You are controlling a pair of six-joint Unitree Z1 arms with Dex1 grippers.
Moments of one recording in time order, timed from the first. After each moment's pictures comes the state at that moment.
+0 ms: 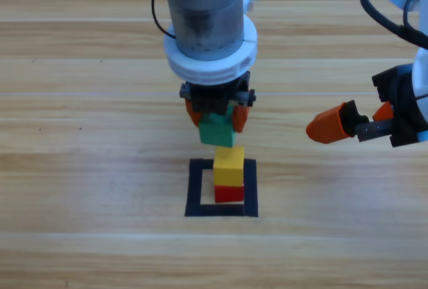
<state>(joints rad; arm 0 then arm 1) -0.89 2.21 -2.15 1.36 0.08 -0.76 1.00 1.55 -1.03 0.42 -0.16 0.52</state>
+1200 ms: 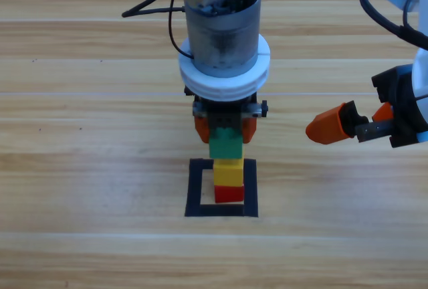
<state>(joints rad) -0.92 2.27 -2.19 1.39 0.10 -0.96 1.00 1.55 -1.03 0.42 -0.15 0.52</state>
